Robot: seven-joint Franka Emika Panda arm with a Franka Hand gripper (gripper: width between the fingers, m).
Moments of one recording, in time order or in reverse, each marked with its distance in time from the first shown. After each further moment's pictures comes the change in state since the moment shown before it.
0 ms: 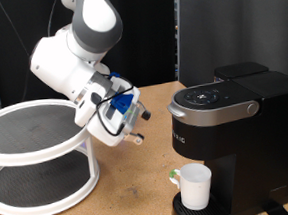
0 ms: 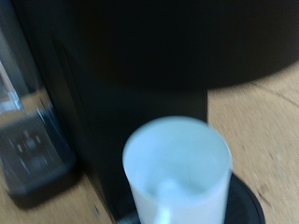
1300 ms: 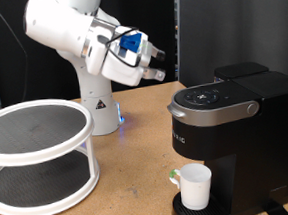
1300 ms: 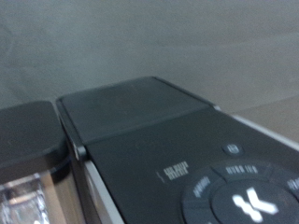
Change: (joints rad) arm -0.033 -0.281 0.080 0.063 -0.099 -0.159 0.223
